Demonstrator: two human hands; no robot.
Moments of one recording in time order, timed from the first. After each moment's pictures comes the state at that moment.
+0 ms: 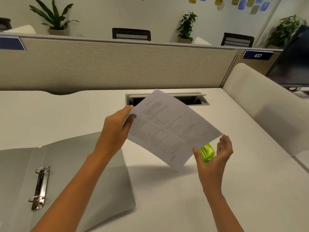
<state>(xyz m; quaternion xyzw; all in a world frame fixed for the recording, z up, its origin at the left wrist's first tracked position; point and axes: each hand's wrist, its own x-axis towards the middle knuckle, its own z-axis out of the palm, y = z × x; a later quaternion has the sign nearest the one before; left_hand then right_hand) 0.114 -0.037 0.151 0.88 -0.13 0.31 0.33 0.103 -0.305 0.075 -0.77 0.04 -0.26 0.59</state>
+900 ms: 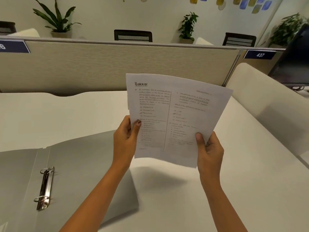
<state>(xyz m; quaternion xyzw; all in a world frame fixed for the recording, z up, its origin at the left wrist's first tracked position) 0.104 -0.071 0.123 0.73 0.02 0.25 0.64 0.106 -0.275 0.115 -0.73 0.00 -0.23 0.64</state>
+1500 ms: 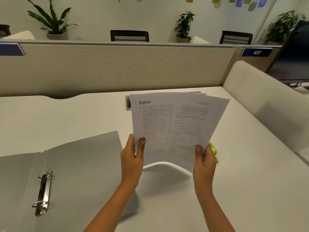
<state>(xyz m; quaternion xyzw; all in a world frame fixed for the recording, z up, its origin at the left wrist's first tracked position) 0.086 -0.096 0.083 0.73 0.05 0.24 0.64 0.103 -0.276 0.068 -0.70 0.08 -0.20 0.68</state>
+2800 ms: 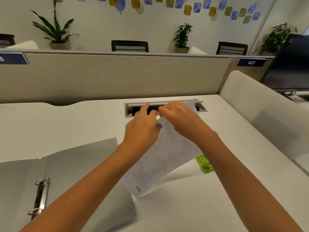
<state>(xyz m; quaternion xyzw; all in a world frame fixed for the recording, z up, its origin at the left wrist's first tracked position) 0.136 -0.102 0.192 0.97 -0.02 0.14 0.18 0.191 -0.244 0.211 -0.87 -0.44 -0.24 0.01</state>
